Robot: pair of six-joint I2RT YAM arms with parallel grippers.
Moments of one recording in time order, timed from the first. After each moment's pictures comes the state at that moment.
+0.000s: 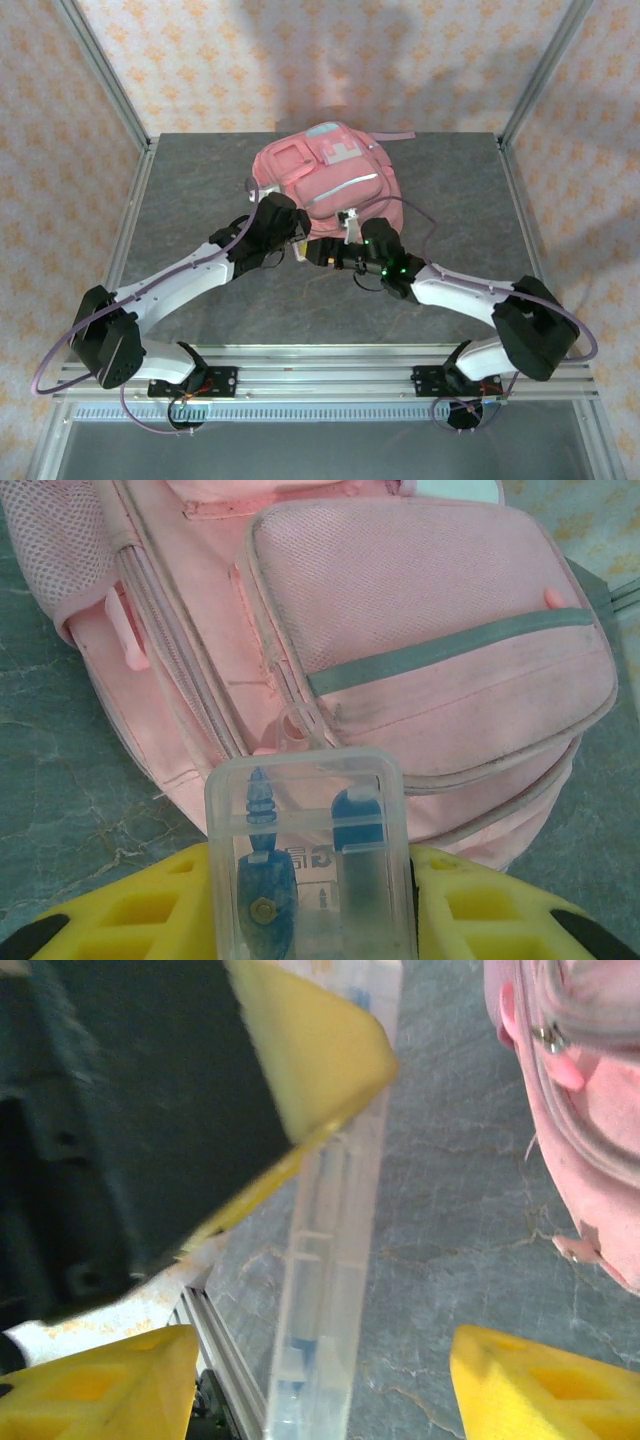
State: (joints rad) left arm -0.65 1.37 1.01 -0.34 -0.23 -0.88; right arm 0.75 1.37 0.69 0.36 -0.38 0.79
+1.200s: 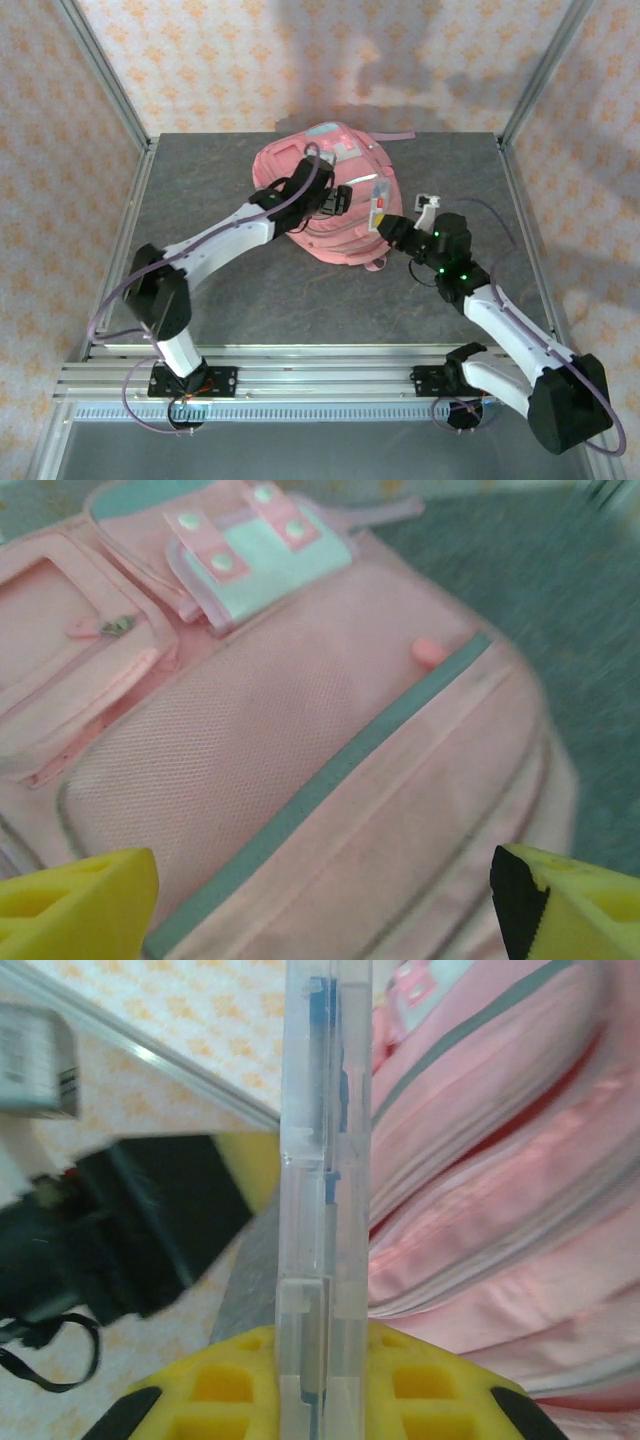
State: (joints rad) left arm -0.66 1.75 1.48 -0.43 -0.26 -0.33; right arm 0.34 0.97 0.55 0.15 -0.38 0.84
